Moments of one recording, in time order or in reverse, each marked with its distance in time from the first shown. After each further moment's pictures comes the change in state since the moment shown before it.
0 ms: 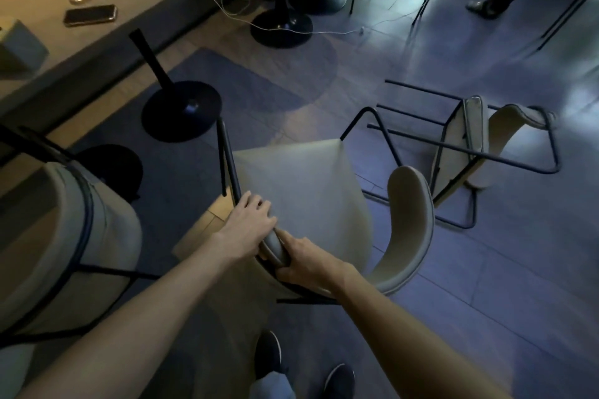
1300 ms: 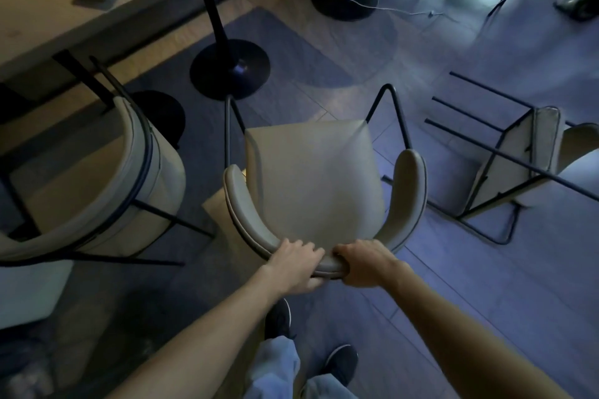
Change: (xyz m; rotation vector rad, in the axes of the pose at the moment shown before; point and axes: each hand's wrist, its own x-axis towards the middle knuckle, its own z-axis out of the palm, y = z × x) left_hand -0.052 0.080 0.094 -0.516 -0.022 -0.050; right_hand 0.000 0.027 0.028 -0.645 -0.311 -0.014
